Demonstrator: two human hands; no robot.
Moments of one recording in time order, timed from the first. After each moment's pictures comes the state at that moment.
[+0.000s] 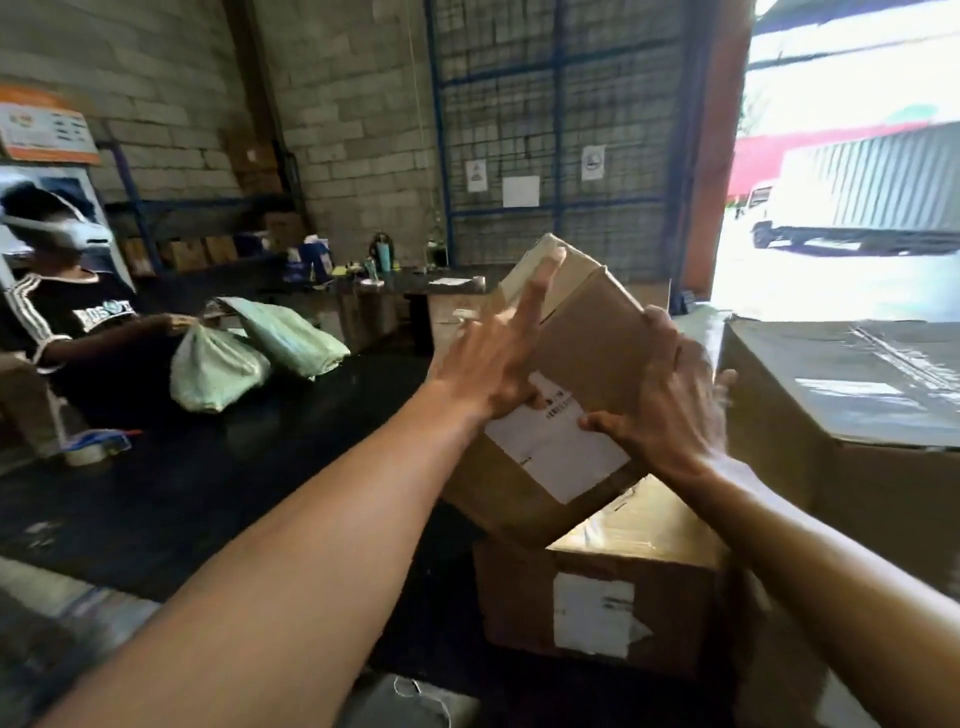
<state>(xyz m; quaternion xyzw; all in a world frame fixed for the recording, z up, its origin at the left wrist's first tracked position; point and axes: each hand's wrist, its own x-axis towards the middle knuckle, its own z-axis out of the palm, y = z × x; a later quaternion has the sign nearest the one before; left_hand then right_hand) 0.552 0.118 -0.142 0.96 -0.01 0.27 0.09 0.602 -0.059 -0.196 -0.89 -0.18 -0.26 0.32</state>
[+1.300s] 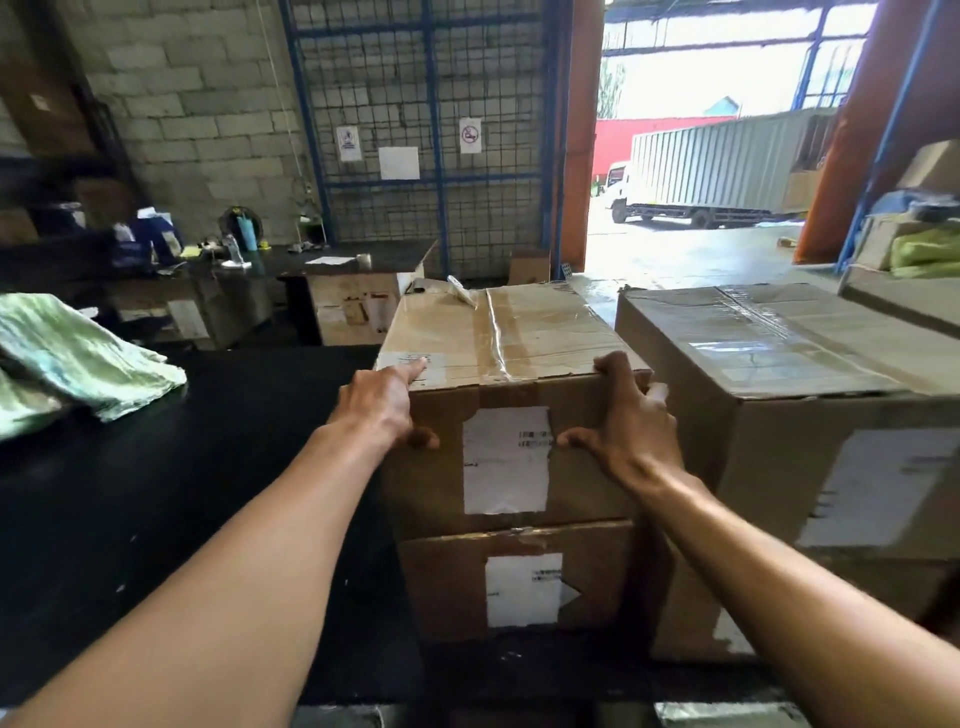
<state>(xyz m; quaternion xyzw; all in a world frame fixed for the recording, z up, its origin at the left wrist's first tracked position) 0.574 0.152 -0.182 0.97 0.17 0.03 0.15 0.597 -0.087 -0.233 -0.92 -0.05 -0.17 0.34</state>
